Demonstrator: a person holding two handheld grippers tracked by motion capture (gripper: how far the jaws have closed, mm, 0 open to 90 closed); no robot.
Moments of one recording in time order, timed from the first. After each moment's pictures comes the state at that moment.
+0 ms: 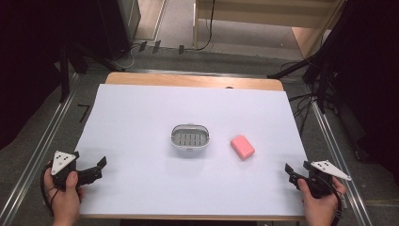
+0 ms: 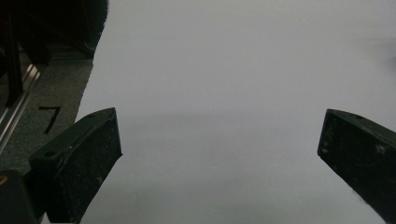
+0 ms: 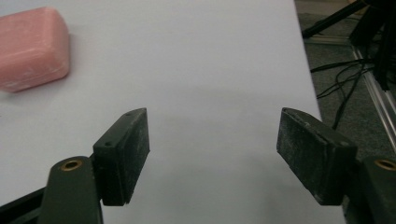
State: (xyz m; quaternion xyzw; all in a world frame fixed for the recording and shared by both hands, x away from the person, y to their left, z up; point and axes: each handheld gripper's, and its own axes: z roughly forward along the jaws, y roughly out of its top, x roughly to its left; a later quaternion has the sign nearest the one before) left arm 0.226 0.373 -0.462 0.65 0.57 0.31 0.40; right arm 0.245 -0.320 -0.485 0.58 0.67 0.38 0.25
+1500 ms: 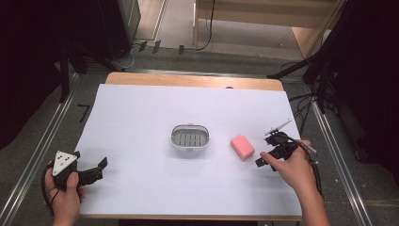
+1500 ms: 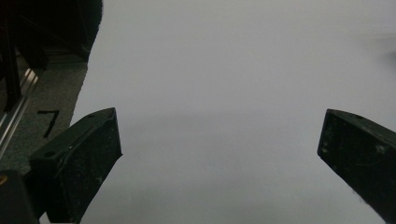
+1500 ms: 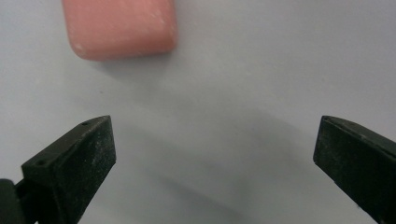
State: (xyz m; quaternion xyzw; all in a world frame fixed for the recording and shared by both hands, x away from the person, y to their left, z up) left arm 0.226 0.371 -0.462 0.65 0.57 0.31 0.40; right arm 0.343 -0.222 -0.429 0.54 0.83 0.11 0.03
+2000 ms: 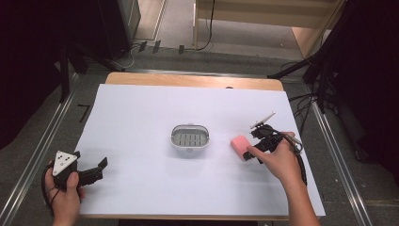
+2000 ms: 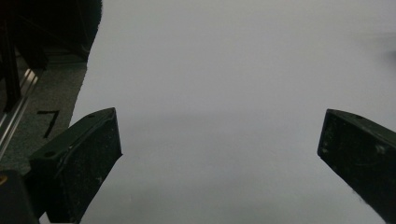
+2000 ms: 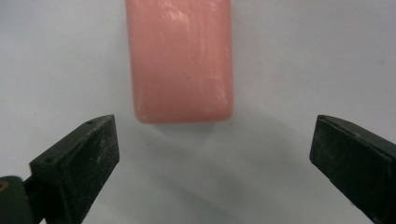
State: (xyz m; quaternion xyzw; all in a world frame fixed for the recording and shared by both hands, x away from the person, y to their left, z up) left arm 0.226 0.371 -0.462 0.65 0.57 0.31 0.39; right arm 0.363 -0.184 -0.425 0.51 0.85 0.12 0.02
